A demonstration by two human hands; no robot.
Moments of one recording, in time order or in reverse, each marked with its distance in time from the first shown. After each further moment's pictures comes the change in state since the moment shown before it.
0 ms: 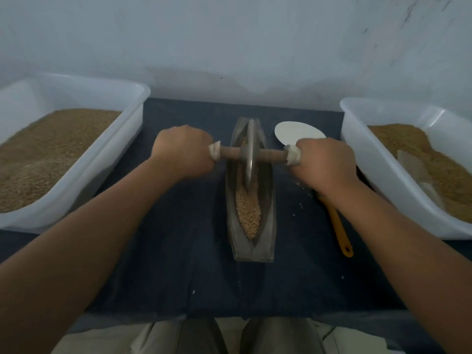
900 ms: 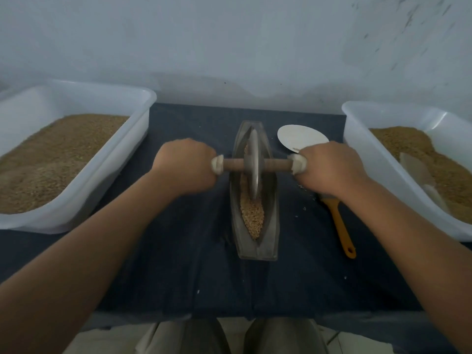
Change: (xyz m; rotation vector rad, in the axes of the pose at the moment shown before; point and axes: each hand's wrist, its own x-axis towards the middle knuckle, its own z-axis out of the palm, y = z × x) left_hand -0.022 -0.003 0.002 -0.003 0.011 0.057; right_hand -0.005 0.001 -0.021 0.034 -0.125 -0.058
